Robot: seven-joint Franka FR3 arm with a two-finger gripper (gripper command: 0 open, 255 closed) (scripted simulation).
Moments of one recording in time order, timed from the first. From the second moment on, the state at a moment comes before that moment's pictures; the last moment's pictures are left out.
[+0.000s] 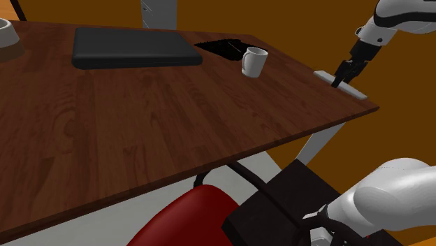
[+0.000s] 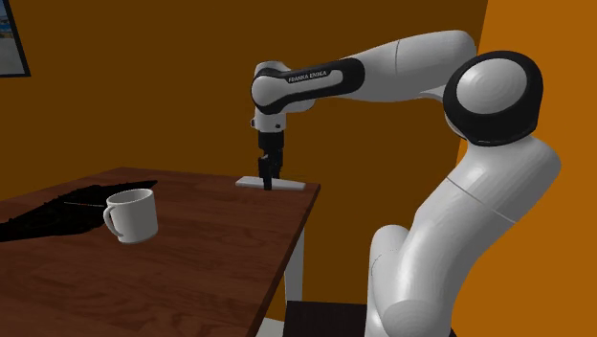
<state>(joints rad) -0.17 -0.52 -0.49 -2.19 -0.23 1.72 -0.39</state>
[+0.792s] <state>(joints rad) -0.16 -0.49 -0.47 -2.00 -0.20 1.56 -0.40</state>
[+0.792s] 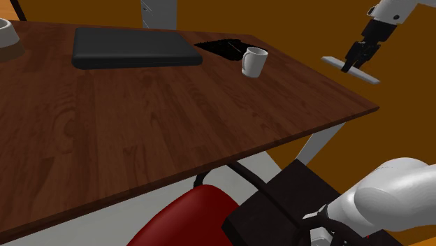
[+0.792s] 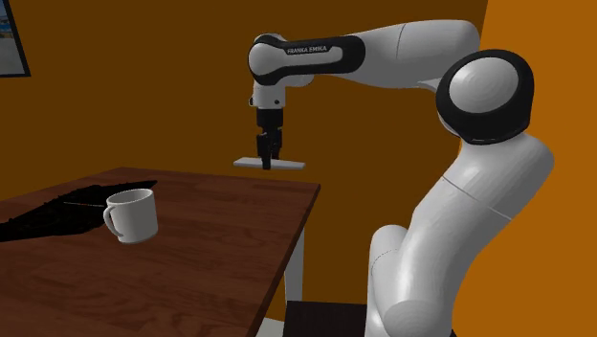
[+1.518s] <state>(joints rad) -0.08 -0.40 -0.34 -1.93 -0.12 1.55 -0.21</state>
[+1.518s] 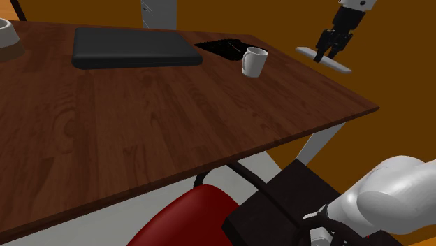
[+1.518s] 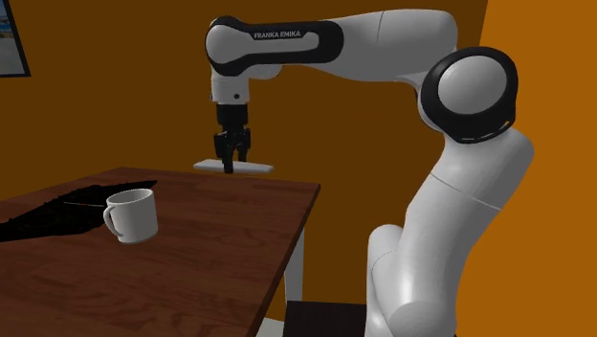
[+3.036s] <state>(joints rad) 0.10 0.11 -0.10 -1.40 0.02 1.52 0.19</state>
